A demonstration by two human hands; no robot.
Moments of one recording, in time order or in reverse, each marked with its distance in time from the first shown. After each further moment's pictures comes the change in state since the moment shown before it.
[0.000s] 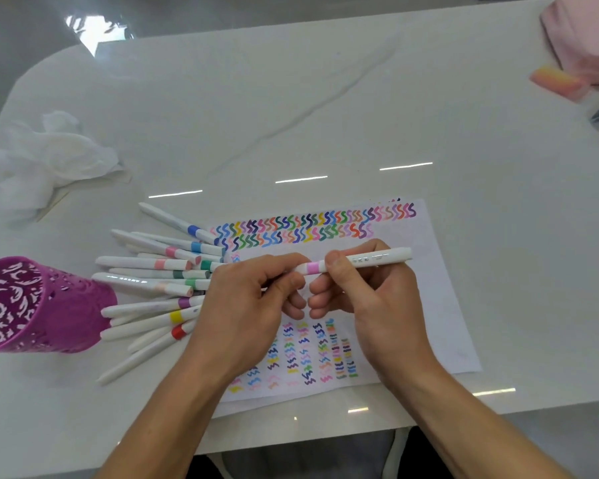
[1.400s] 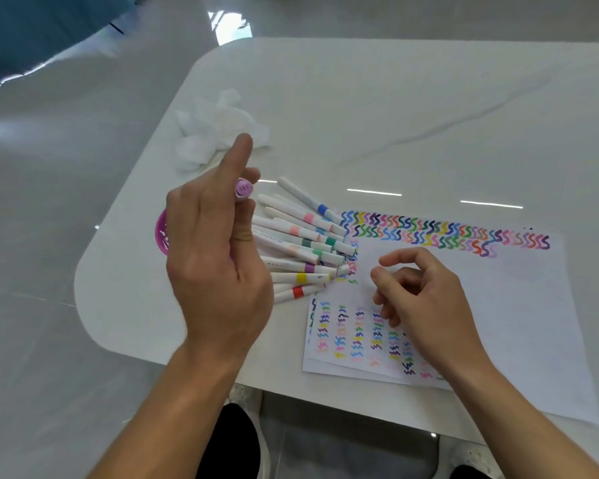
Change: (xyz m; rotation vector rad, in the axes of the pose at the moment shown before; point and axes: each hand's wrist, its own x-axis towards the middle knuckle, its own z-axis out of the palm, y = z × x) left_hand -0.055 -0.012 -0.099 0.437 1.008 0.489; right_hand 0.005 0.025 0.047 -0.569 -0.236 -0.047
